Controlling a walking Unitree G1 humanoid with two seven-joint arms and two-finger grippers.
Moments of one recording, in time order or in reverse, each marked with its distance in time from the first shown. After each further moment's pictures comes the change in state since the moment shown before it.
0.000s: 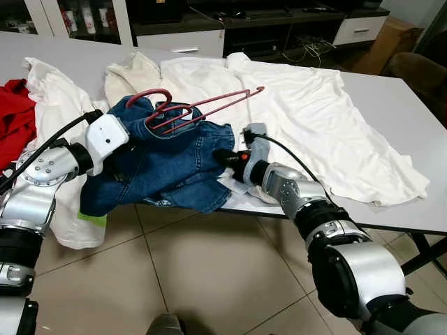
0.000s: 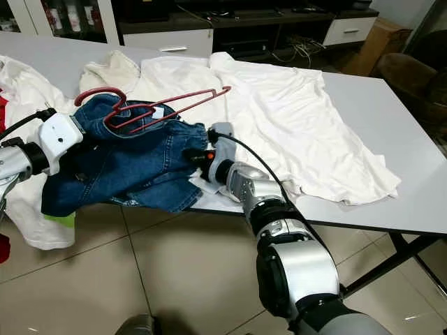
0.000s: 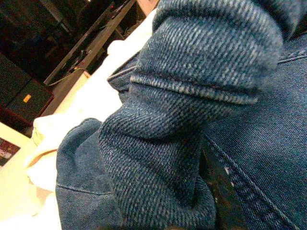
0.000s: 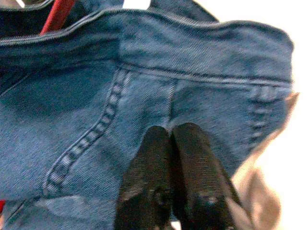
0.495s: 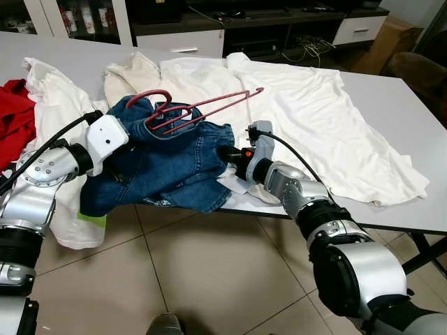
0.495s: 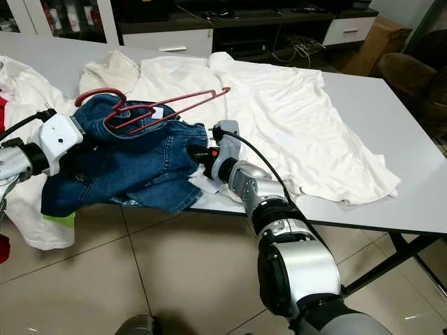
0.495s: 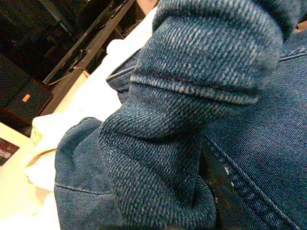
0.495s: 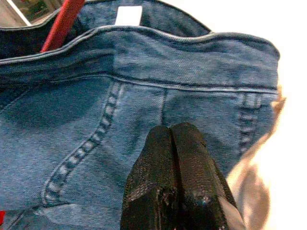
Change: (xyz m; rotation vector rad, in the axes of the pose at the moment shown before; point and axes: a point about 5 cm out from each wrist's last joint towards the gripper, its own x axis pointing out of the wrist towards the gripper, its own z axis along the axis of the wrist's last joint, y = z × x) left arm 0.000 -0.001 -0.002 0.000 0.002 -0.002; right arm -0.001 -0.001 0.002 0.025 -0.022 0.009
